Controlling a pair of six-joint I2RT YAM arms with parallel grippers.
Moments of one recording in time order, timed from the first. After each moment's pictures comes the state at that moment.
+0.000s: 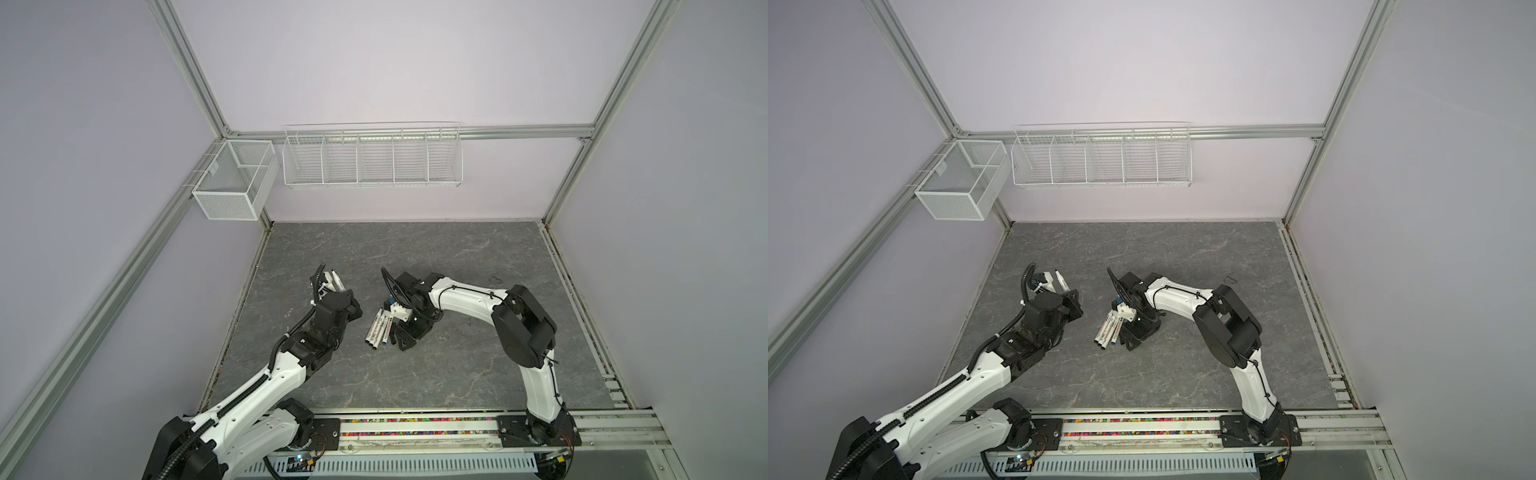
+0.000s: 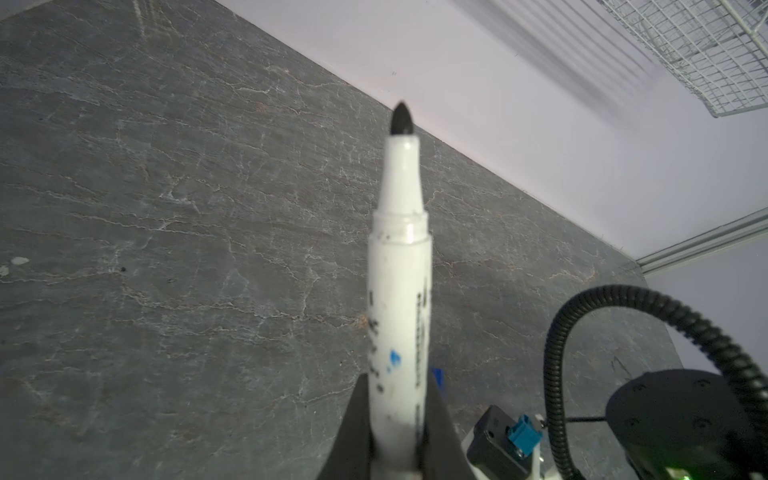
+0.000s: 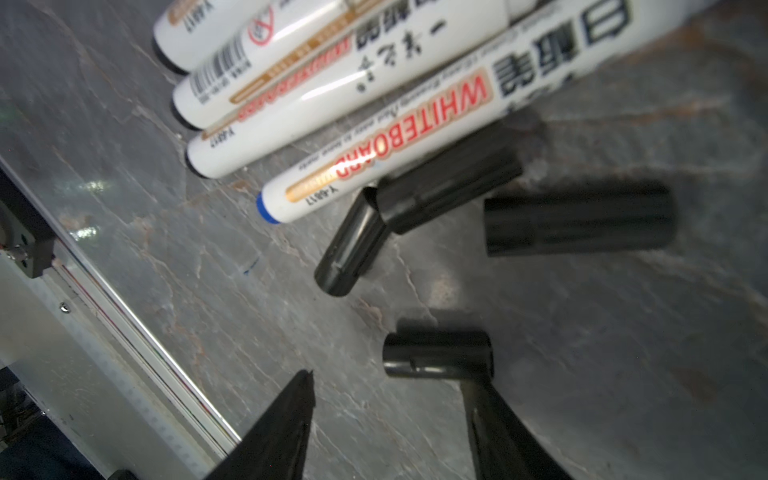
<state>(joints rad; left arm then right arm) -0.62 0.97 0.57 -0.09 -0.40 -0.76 0.83 2.09 1.53 -0.96 -0.35 -0.02</state>
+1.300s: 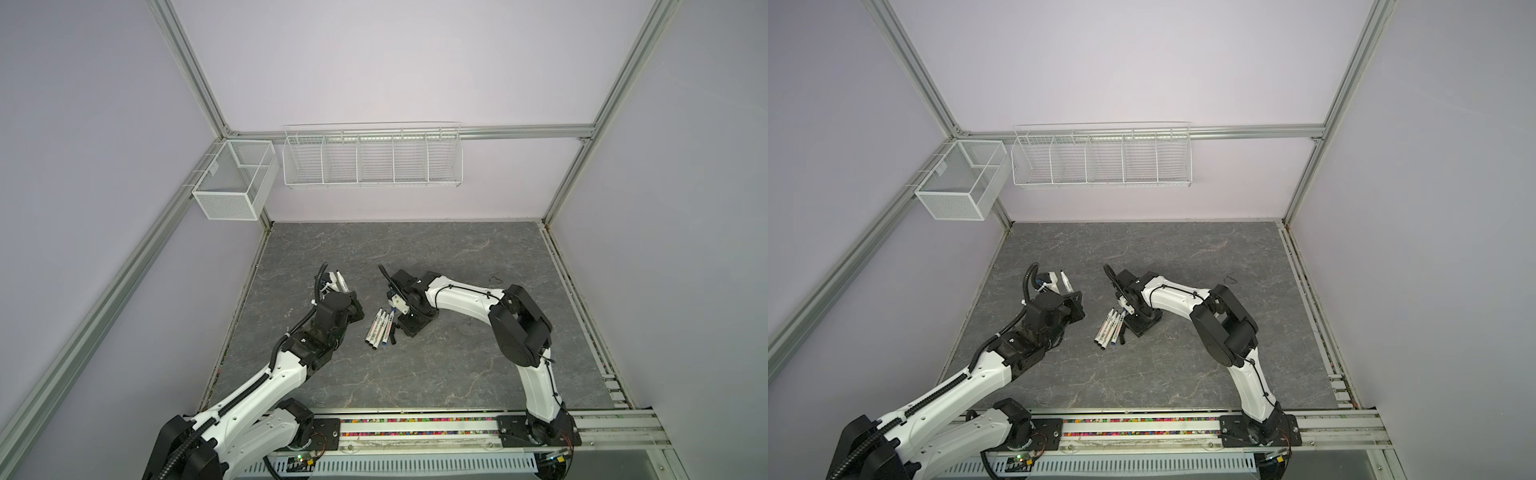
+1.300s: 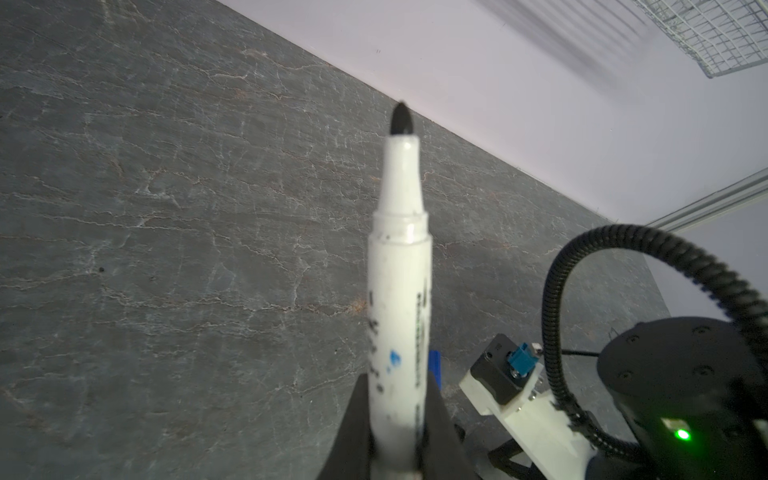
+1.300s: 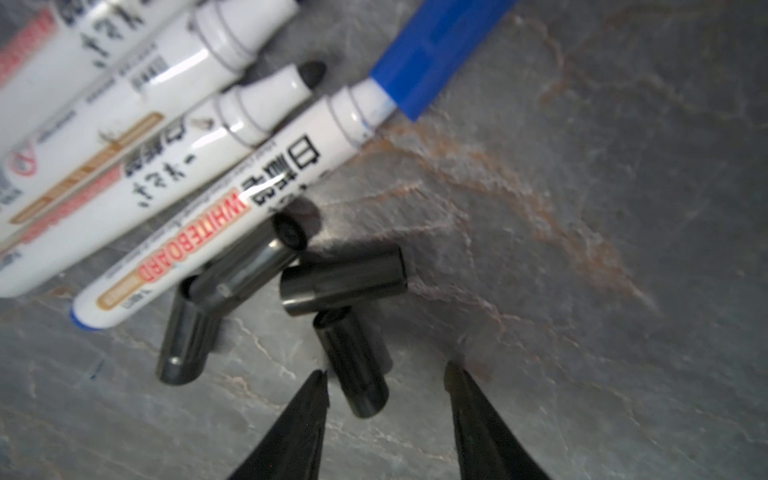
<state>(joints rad) -0.62 0.98 0.57 -0.09 -0.33 -0.71 0.85 2.10 1.56 -0.92 -0.06 0.07</state>
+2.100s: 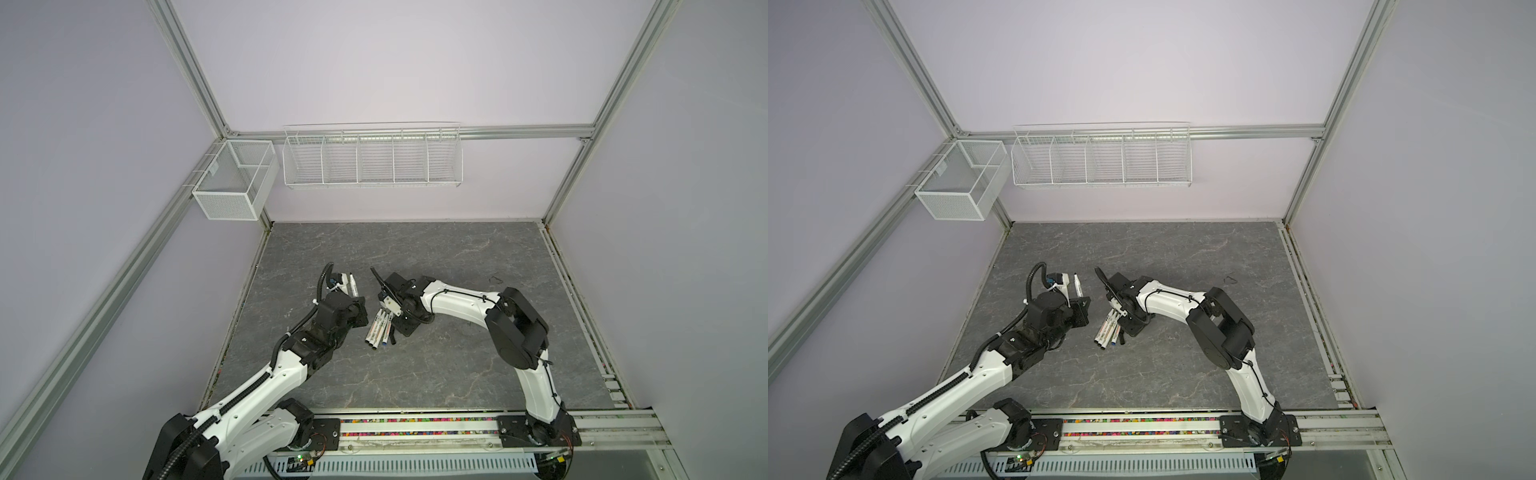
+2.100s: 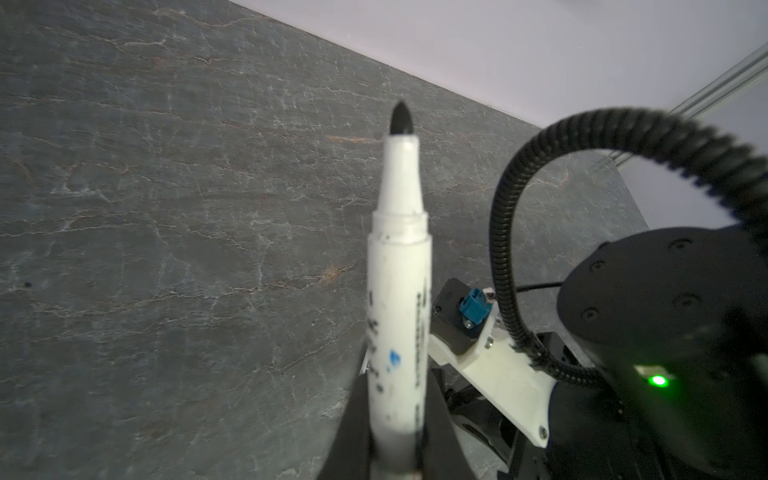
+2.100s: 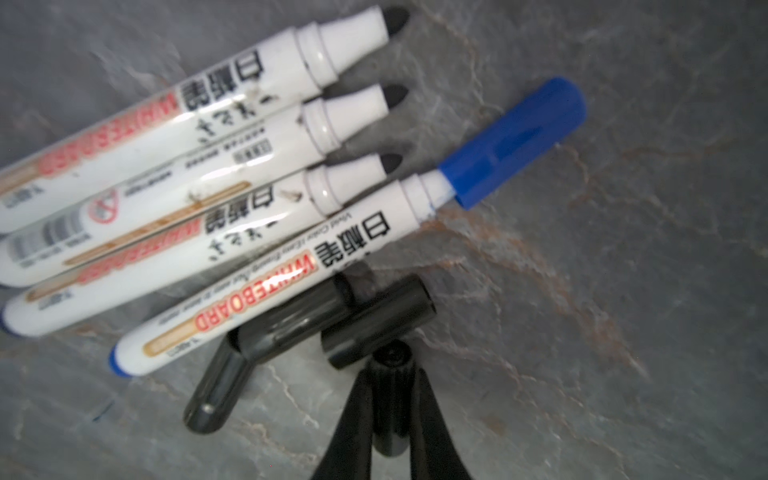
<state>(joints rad) -0.62 1.00 0.57 -0.11 -0.17 -0.58 0.88 2.07 1.51 -0.80 -0.02 0.02</state>
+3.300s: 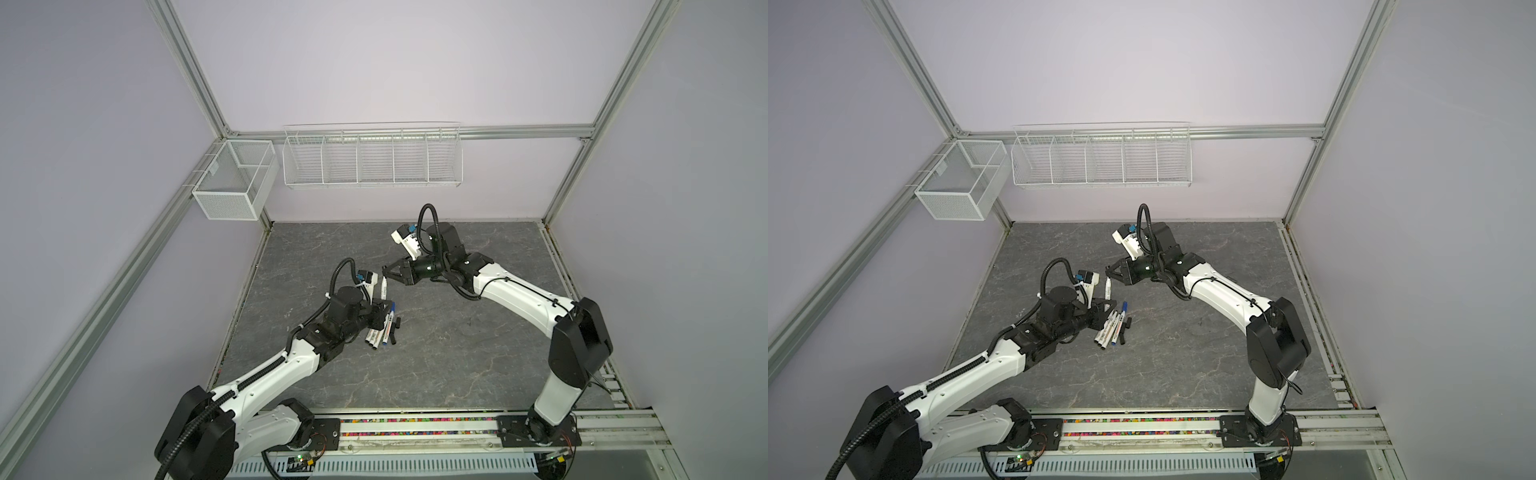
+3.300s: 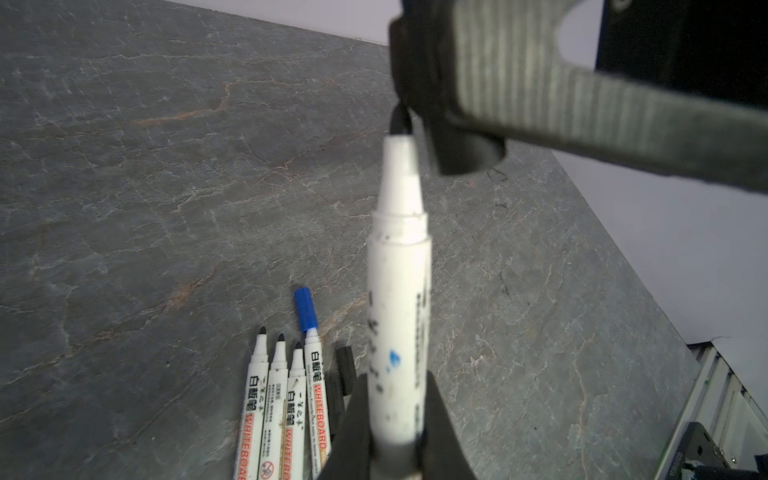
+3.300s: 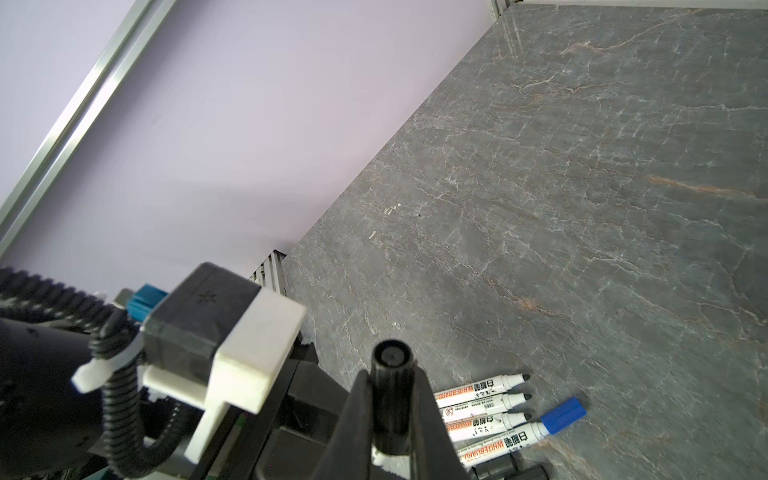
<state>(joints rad) -0.67 1.12 0.62 0.02 0.11 -0.42 0.68 1.77 1.46 -0.24 -0.66 0.33</state>
